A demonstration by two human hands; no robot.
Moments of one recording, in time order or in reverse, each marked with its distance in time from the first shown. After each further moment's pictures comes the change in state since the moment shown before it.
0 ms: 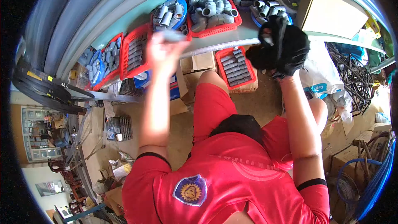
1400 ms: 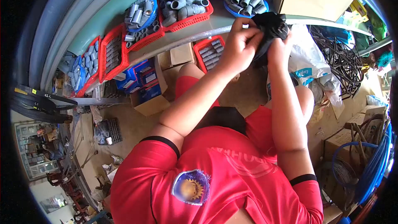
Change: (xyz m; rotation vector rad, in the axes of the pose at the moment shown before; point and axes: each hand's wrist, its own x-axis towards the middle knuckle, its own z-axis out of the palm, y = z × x) left_hand -0.045 0.026 0.238 -0.195 -0.257 0.173; right_hand -0.036 0.037 0.002 0.998 0.330 0.702
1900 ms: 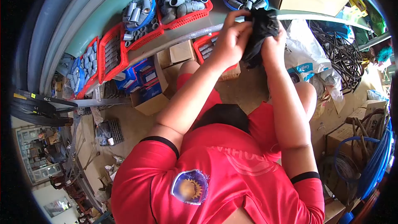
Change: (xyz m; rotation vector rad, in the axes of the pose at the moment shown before) left_hand 0.000 -0.002 -0.030 0.050 -0.126 0.026; right_hand -0.016 0.000 0.014 0.086 -0.142 0.040
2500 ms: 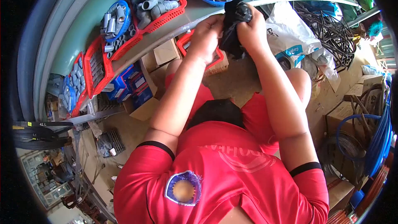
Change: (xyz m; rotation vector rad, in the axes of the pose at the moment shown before) left_hand -0.009 -0.045 0.015 -0.807 -0.003 -0.645; right_hand 0.010 0.008 -0.013 -0.526 -0.087 -0.138
